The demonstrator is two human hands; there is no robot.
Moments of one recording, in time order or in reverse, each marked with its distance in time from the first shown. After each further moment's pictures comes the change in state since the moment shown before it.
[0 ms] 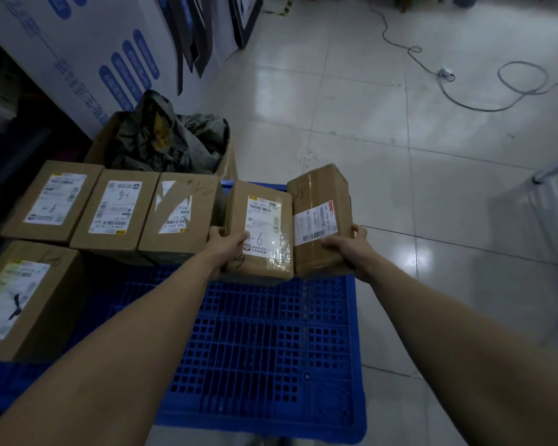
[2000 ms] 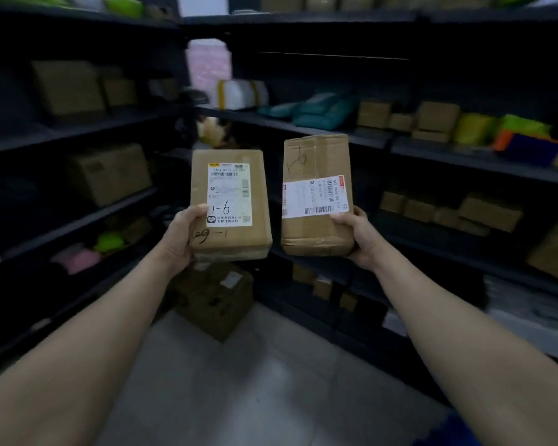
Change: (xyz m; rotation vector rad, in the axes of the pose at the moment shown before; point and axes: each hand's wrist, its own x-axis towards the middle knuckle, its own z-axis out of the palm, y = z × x) left_hand -0.916 -0.403 -0.273 -1.054 1.671 0.554; right_hand -0.795 0.130 0.537 -0.748 -1.796 -0.268
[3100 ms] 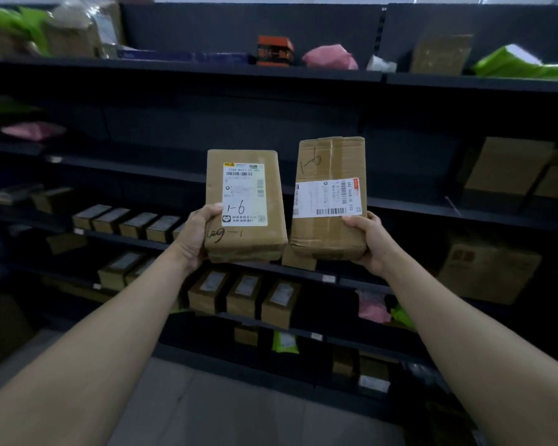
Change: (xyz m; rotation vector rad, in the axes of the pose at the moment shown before) left_hand -0.166 0.140 -0.445 -0.026 1.136 0.390; right_hand 0.104 0.061 0.692 -0.238 -1.124 0.155
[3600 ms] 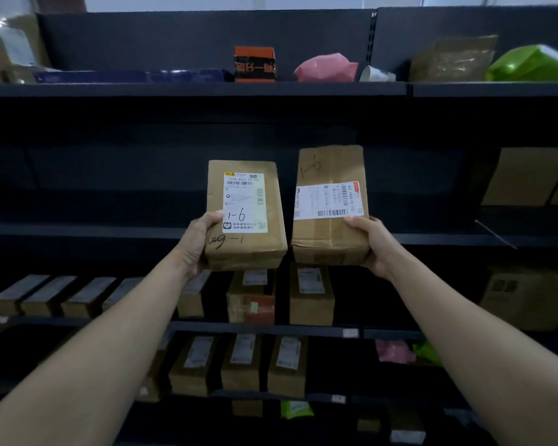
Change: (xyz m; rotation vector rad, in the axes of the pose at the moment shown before) left_hand 0.235 0.028 -0.052 0.131 -0.160 -0.062; right_hand 0.182 -0.033 0.064 0.029 0.142 -0.047
